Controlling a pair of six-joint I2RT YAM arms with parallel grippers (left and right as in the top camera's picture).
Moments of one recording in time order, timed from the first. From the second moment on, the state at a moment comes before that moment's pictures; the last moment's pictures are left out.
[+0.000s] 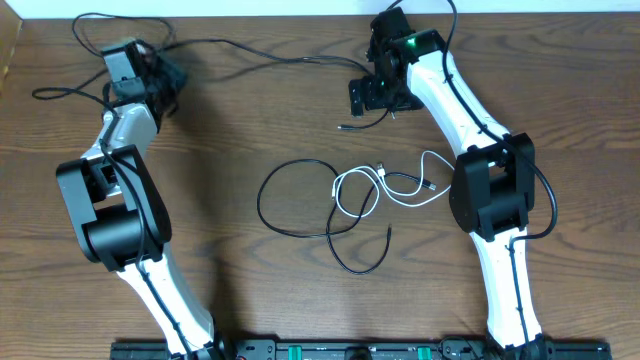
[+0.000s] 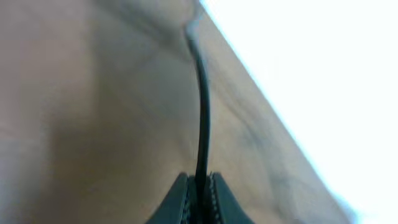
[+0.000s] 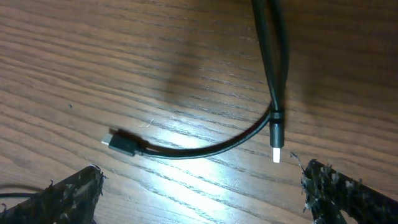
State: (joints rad) left arm 0.27 2.16 1.48 0.06 0.33 -0.76; right arm 0.36 2.44 2.22 -1.10 -0.13 0.23
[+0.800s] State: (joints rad) left arm 0.27 2.12 1.48 -0.06 0.37 -0.63; right arm 0.36 2.44 2.22 -1.10 -0.13 0.23
